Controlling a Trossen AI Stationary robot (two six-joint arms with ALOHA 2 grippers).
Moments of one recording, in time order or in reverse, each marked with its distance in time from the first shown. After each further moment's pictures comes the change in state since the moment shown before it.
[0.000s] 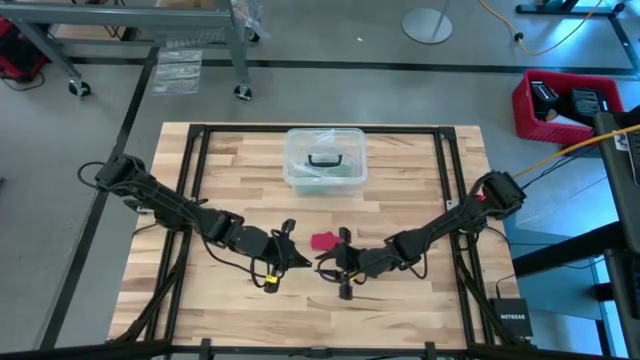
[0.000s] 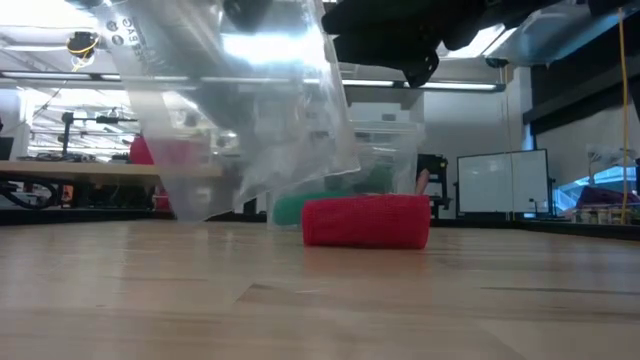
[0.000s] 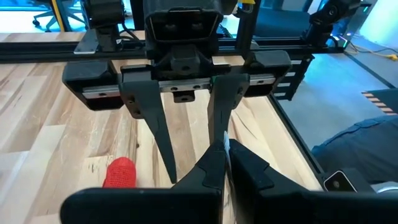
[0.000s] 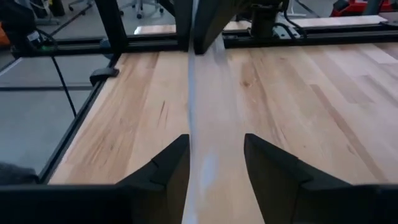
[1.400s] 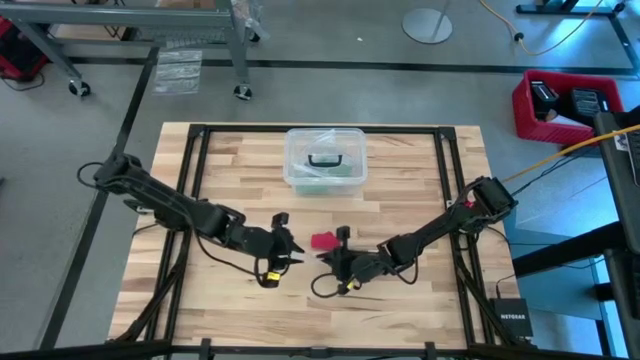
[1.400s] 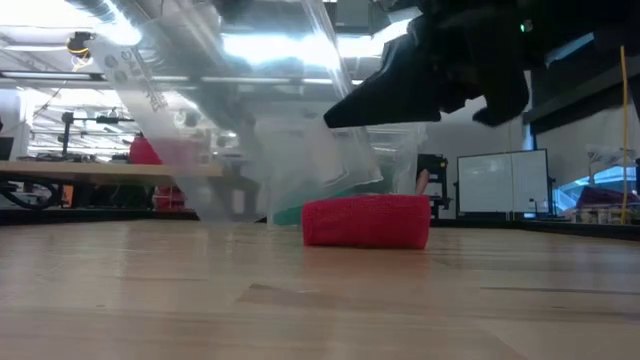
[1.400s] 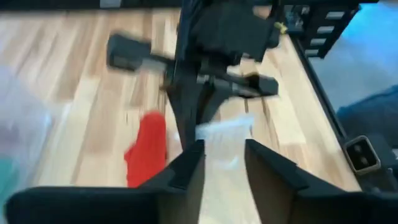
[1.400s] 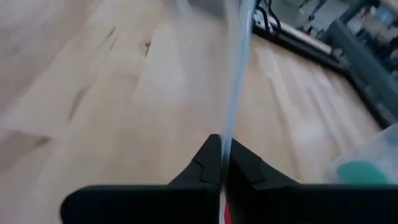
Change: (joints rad) left arm -0.002 -0.018 0.185 -0.448 -0.078 -0.067; right arm 0.000 0.098 0.000 -0.044 0.160 -0.389
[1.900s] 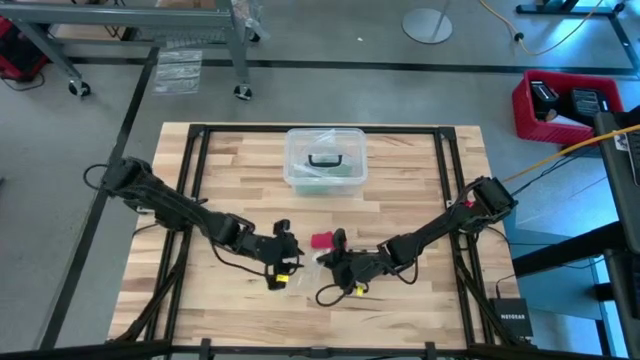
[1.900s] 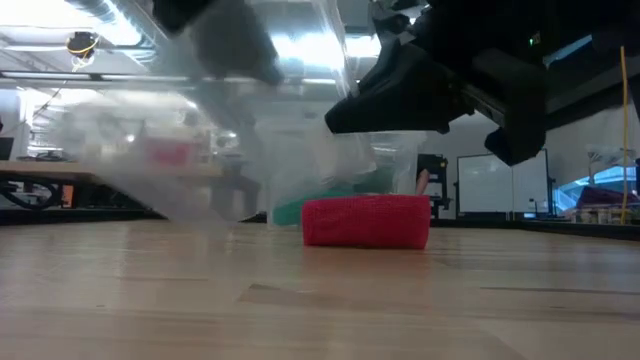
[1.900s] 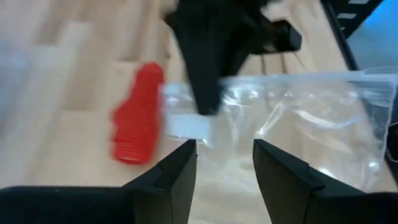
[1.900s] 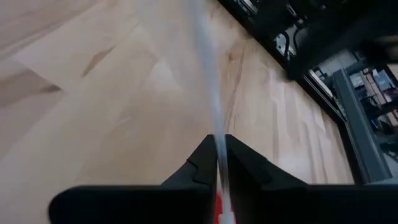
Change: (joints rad) left arm 0.000 0.089 -0.123 0.124 0.002 -0.110; right arm -0.002 -0.001 0.000 -0.011 -0.058 -0.304
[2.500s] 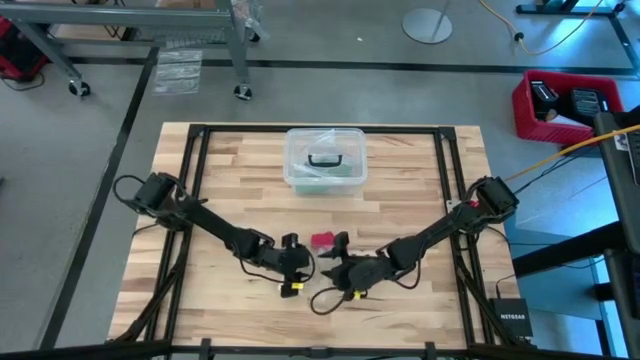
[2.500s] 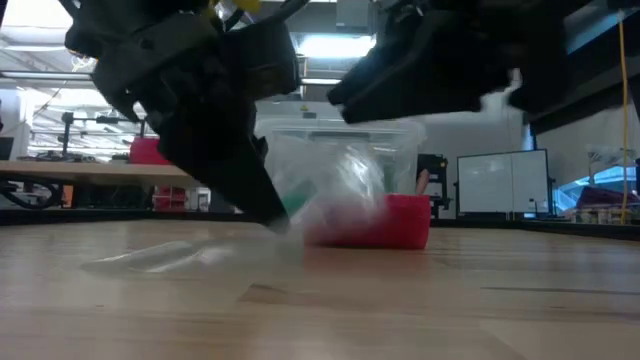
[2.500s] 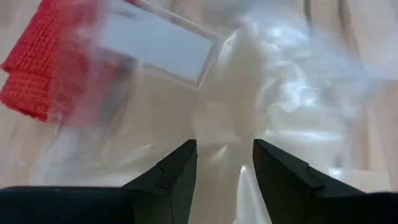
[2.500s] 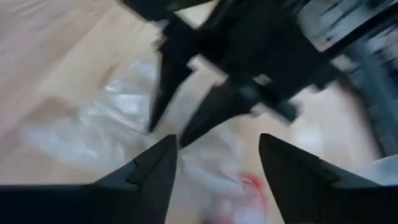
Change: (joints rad) left arm 0.010 0.308 -0.040 0.221 0.056 -0.104; right arm 0.030 -0.022 0.093 -0.222 0.025 0.219
